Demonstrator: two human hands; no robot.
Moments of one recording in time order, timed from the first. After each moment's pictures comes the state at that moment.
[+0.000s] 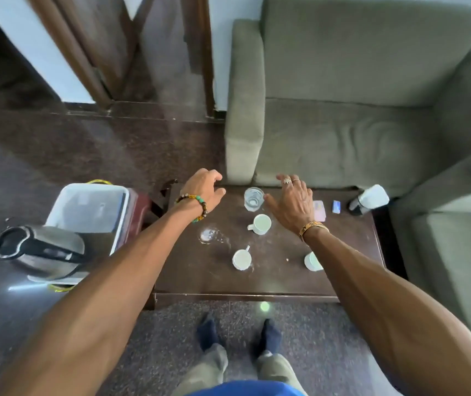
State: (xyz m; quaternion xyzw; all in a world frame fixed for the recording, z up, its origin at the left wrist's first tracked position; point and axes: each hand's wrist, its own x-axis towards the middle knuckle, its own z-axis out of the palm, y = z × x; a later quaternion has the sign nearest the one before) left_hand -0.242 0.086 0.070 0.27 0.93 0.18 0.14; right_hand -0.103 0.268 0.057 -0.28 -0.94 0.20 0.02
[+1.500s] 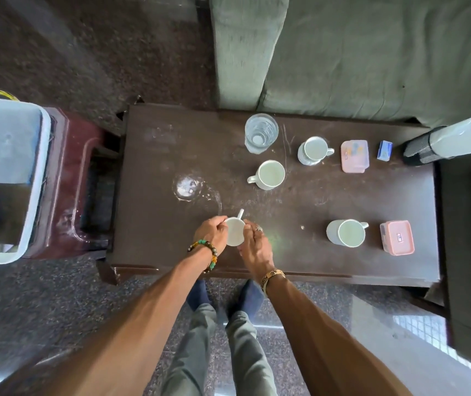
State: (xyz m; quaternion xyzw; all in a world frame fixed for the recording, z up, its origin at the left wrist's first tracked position) left_hand -0.143 0.096 -0.259 -0.01 0.87 0.28 0.41; right_hand -0.055 0.187 -0.240 -0.38 -0.79 0.44 -0.19
